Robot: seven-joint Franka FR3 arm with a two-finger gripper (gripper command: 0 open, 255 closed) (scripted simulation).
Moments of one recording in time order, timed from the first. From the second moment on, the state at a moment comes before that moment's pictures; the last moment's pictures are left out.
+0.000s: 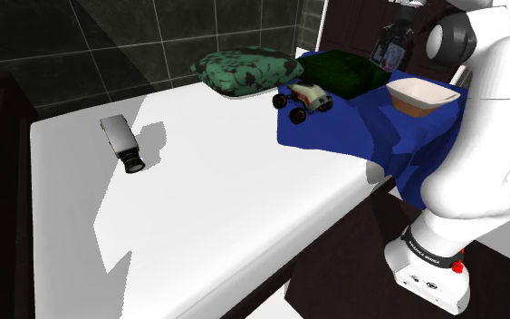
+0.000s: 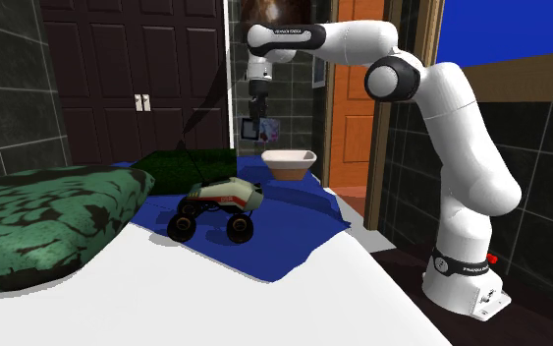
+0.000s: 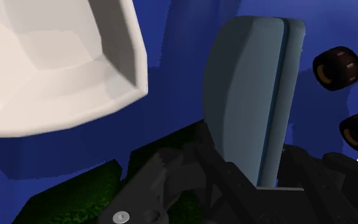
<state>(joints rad) -0.61 0.44 -0.43 -1.07 0.27 1.46 -0.37</state>
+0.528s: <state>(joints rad) -0.77 0.50 -0.46 -0.97 0.30 1.39 -0.53</state>
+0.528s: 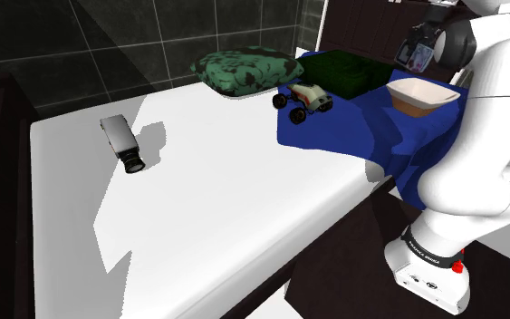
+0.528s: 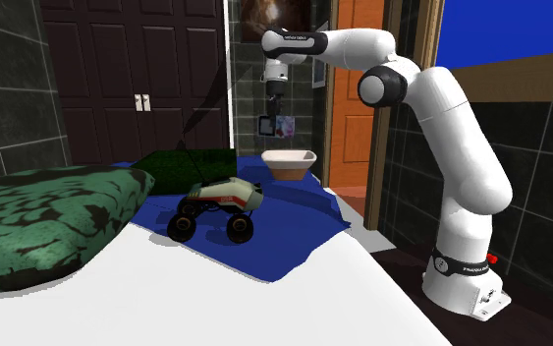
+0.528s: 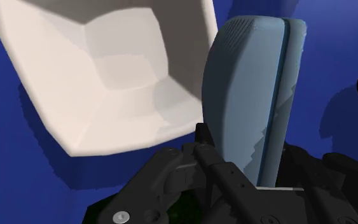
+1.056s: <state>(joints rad) -0.99 0.67 -0.46 -0.67 0.37 1.26 -0.65</state>
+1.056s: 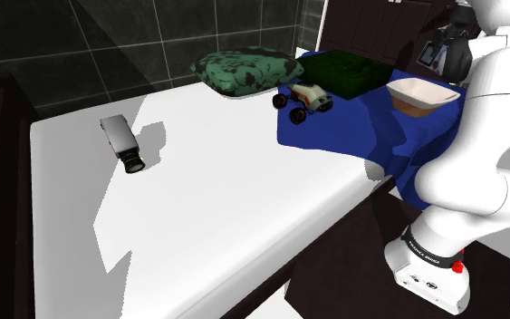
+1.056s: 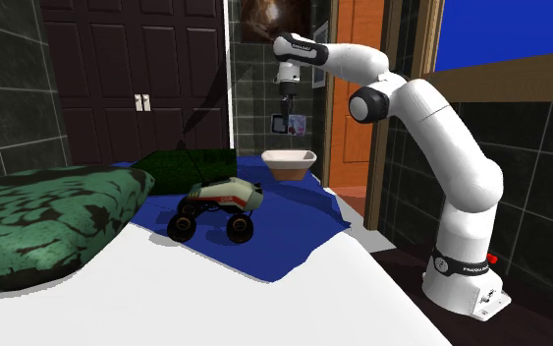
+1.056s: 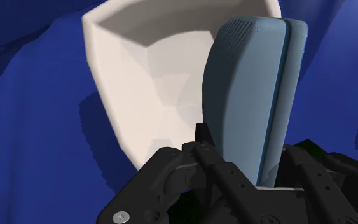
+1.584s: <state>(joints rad) -0.90 0.56 -0.49 -0.97 0.33 1.44 -0.69</state>
